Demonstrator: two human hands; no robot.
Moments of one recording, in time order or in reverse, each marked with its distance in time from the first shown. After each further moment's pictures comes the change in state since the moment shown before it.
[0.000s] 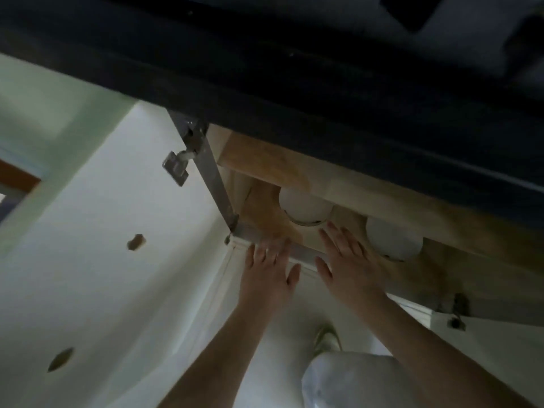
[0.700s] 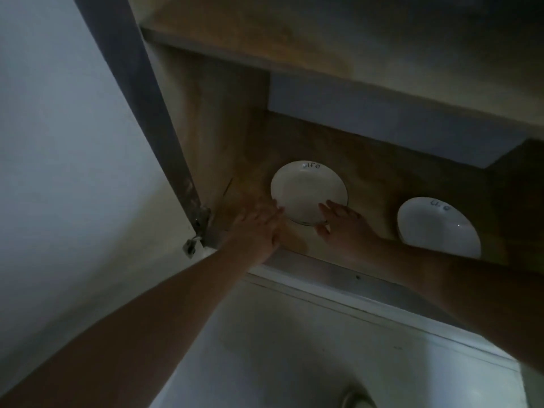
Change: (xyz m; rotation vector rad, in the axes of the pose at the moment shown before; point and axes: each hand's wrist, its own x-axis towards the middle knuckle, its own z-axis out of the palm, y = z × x) left_hand 0.213 -0.096 0.190 0.239 0.068 0.192; right_hand 0.204 0.061 0.201 0.100 0.014 0.050
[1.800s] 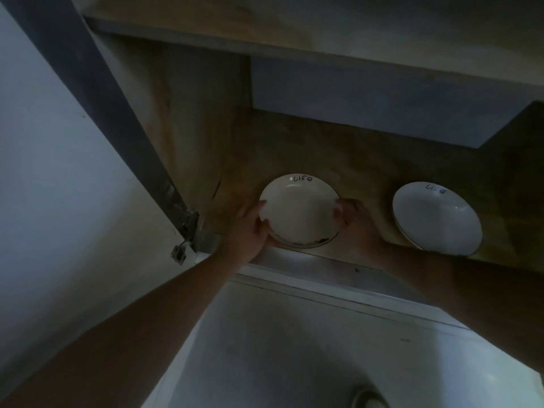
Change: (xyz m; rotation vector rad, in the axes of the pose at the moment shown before) left_hand 0.018 -0.005 0.039 -0.722 0.306 -0.117; right_hand 0.000 0.041 0.032 0.274 0.357 0.096
